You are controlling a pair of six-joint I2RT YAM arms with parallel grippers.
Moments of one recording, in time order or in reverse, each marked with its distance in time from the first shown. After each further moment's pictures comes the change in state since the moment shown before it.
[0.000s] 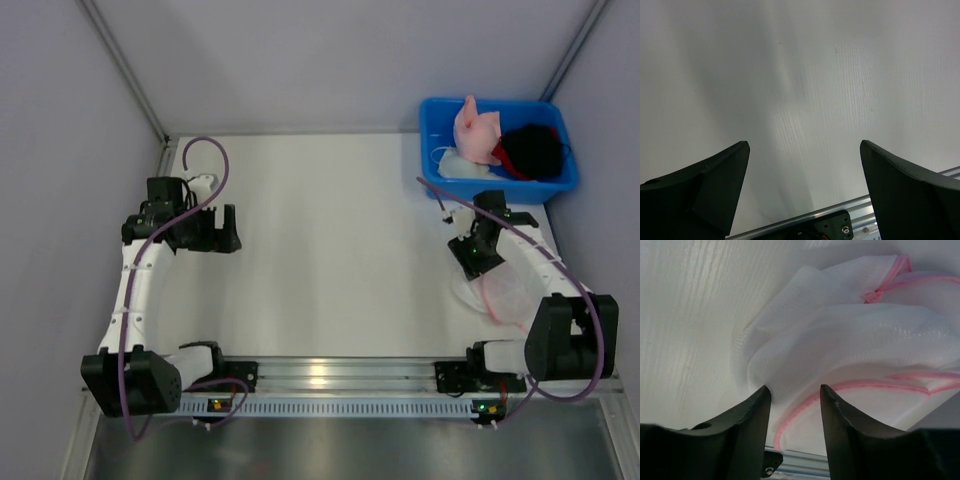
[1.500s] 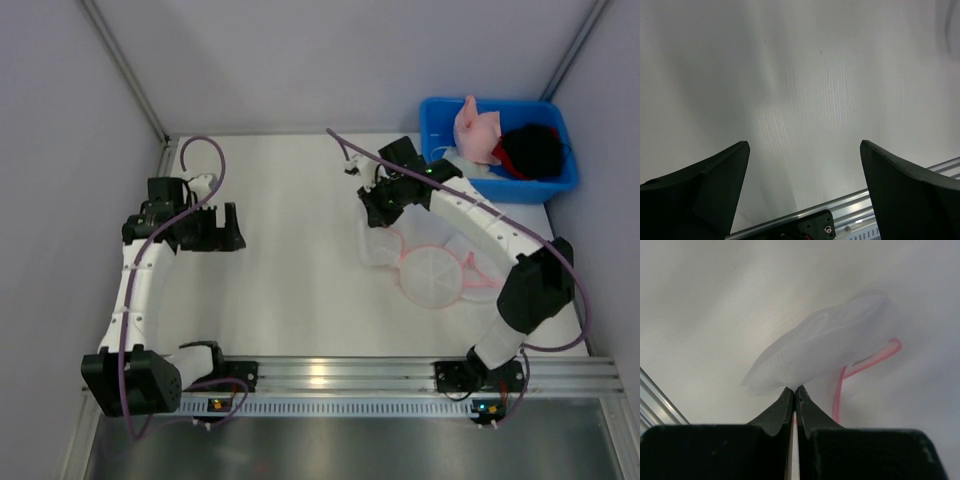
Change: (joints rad) left arm 0.000 0.000 -0.002 0.001 0.040 -0.068; right arm 0.480 0.297 0.618 -0.003 -0.297 0.190
